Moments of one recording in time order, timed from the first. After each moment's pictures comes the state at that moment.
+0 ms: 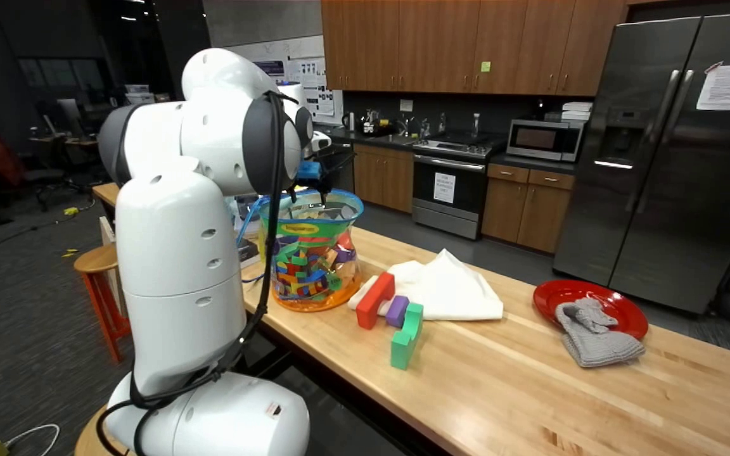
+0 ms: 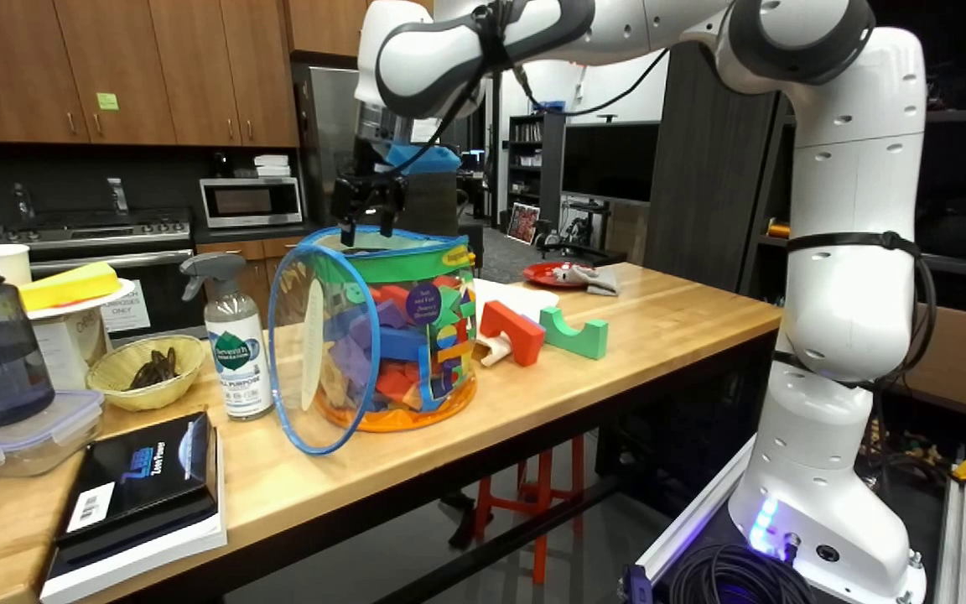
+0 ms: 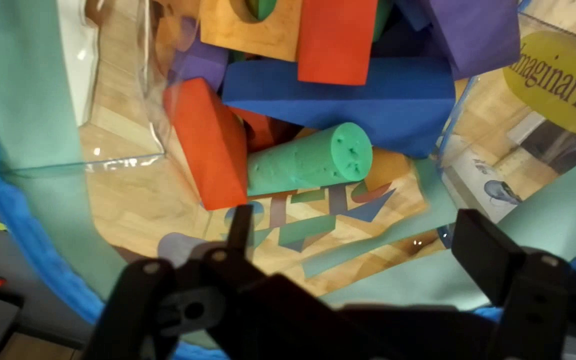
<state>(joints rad) 0.24 0.14 0.26 -1.71 -0.07 2.13 0.16</state>
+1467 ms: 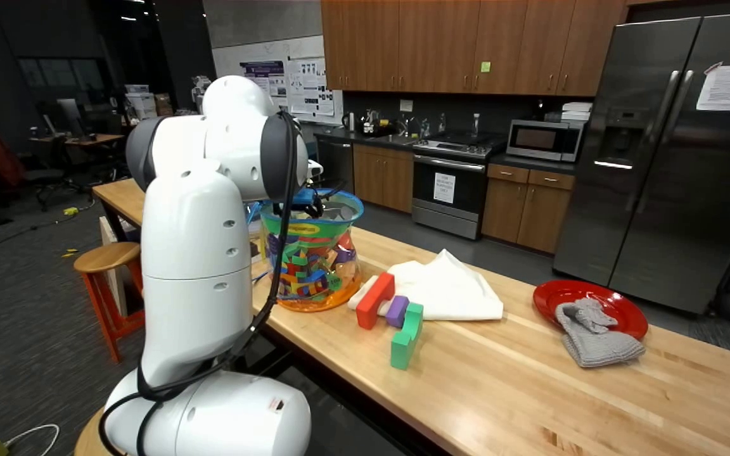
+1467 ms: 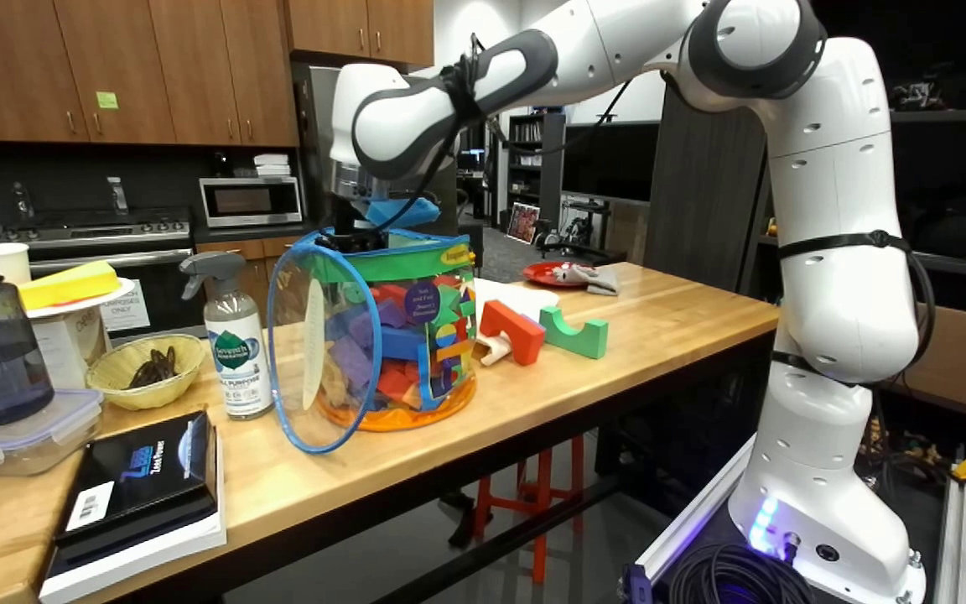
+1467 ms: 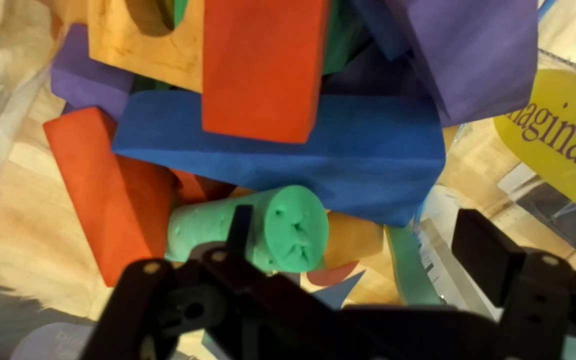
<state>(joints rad) 0.30 0.27 0.25 -1.73 -0.08 2.21 0.17</state>
